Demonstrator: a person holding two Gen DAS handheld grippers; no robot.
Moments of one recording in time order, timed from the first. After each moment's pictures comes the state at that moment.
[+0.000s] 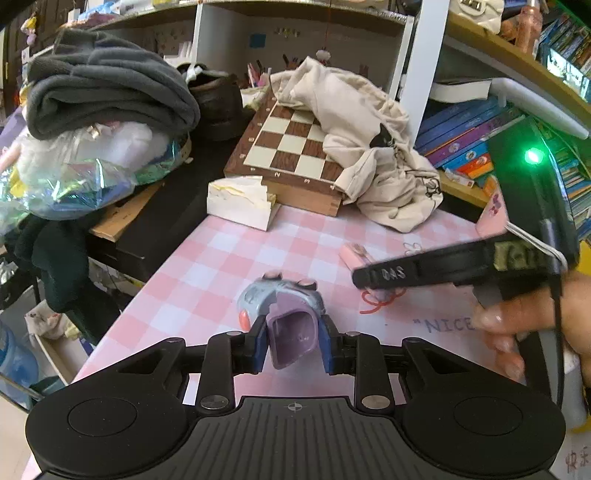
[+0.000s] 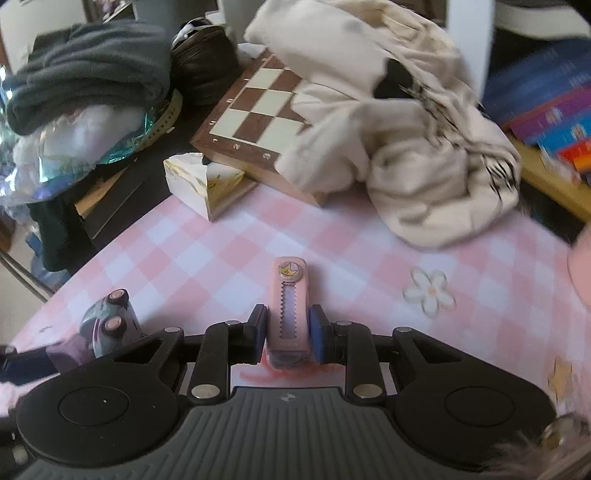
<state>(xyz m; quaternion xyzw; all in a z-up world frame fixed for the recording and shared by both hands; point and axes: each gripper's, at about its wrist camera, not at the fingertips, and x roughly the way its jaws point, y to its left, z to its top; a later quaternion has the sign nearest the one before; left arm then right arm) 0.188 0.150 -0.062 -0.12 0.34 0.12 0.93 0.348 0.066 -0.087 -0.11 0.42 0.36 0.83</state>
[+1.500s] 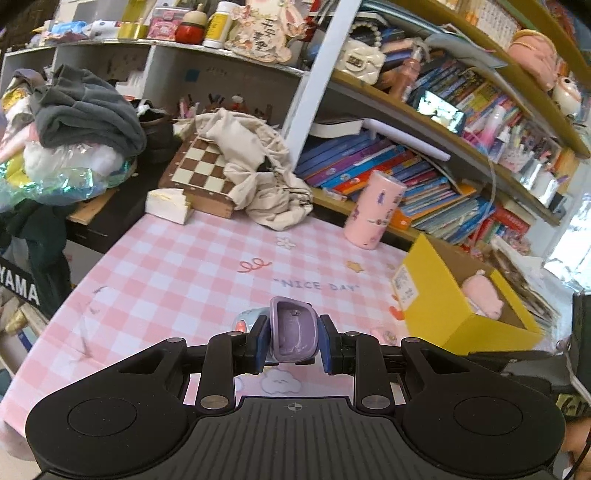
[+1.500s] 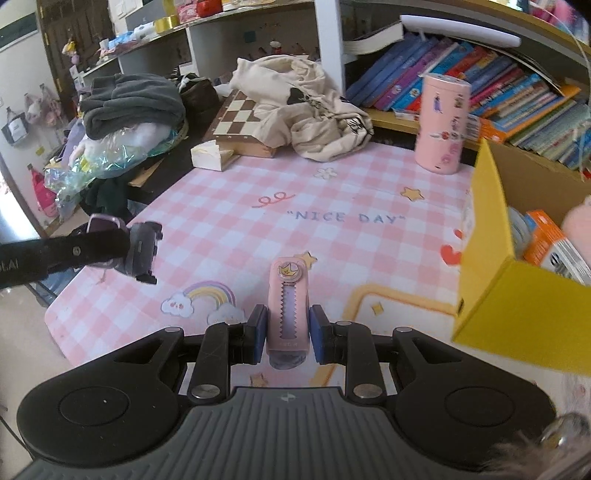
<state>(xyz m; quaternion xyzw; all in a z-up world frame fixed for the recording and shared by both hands) 0.044 0.096 0.001 -0.17 0.28 -0.02 0.94 0.111 -0.104 -0.015 -0.05 0.39 0.27 0.88</state>
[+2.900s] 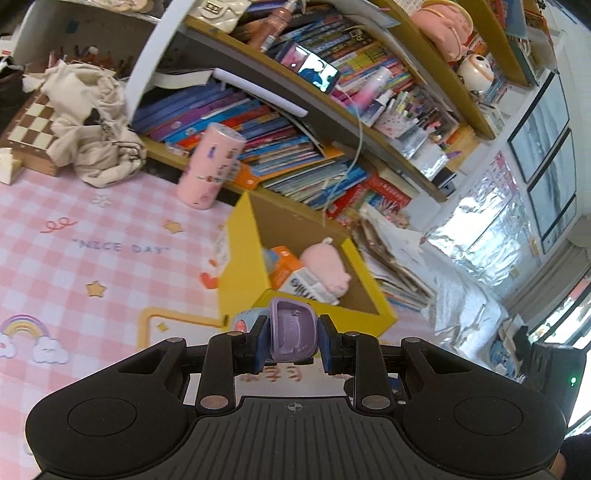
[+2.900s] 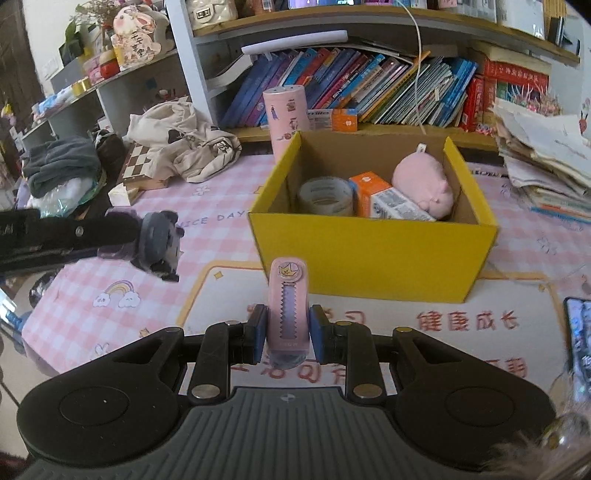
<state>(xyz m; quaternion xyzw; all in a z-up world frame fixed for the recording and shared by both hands) 0.079 -0.045 0.030 -0.24 0.31 -0.20 0.90 0.073 -0.294 0.025 0.01 0.38 0.17 0.91</state>
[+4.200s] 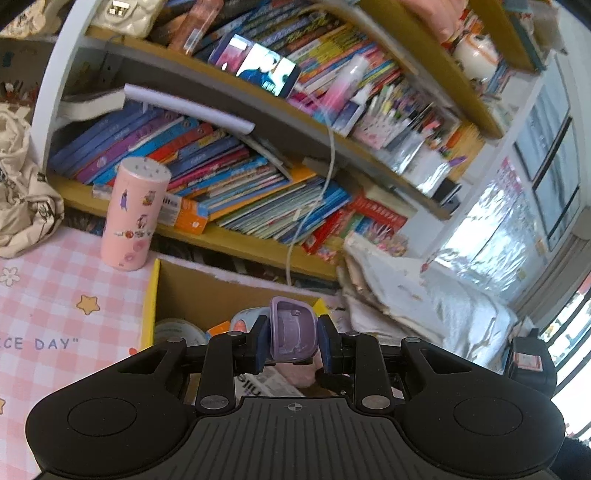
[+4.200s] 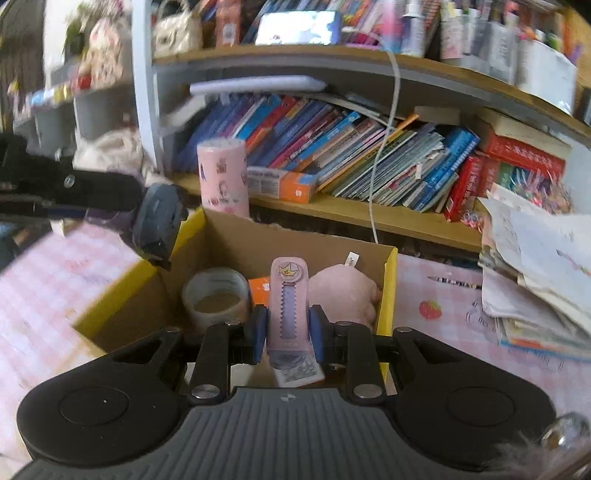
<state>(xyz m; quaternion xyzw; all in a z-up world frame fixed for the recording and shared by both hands) 0.226 -0.152 0.057 -0.21 0.29 -0.20 0.91 0.239 -0.369 0.023 -0.08 0.31 0.19 0.93</state>
